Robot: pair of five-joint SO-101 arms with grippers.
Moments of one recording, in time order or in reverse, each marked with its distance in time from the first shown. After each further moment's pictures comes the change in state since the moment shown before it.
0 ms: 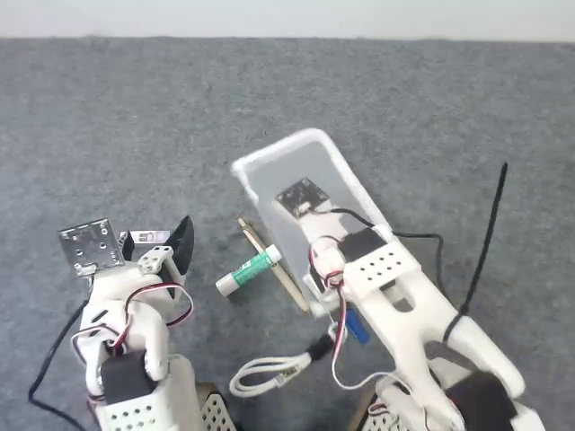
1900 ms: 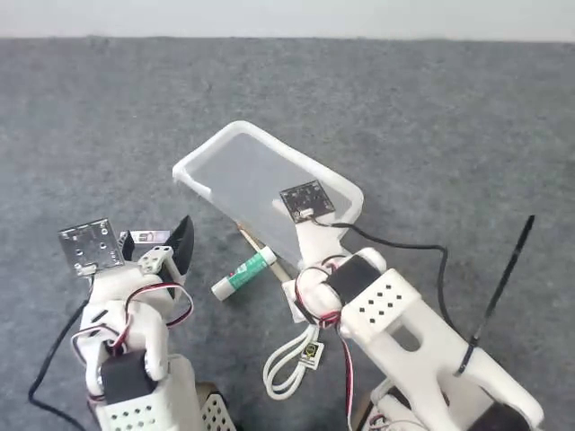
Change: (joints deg) left arm 0.0 0.0 0.0 0.0 0.0; right arm -12.0 -13.5 2.4 6.6 -27.3
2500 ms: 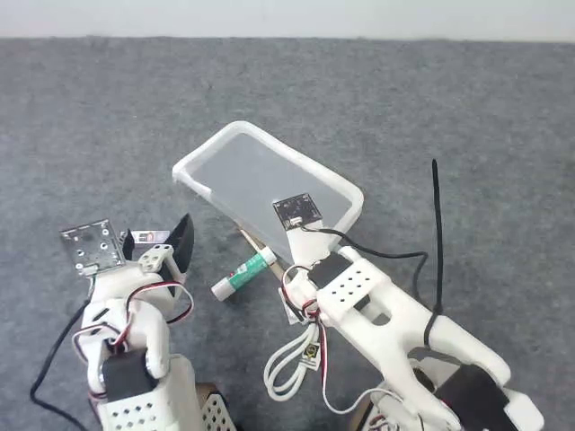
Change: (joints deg) left arm 0.1 0.0 1.8 -2.5 0.0; right arm -0.1 15.4 2.2 -11.2 -0.4
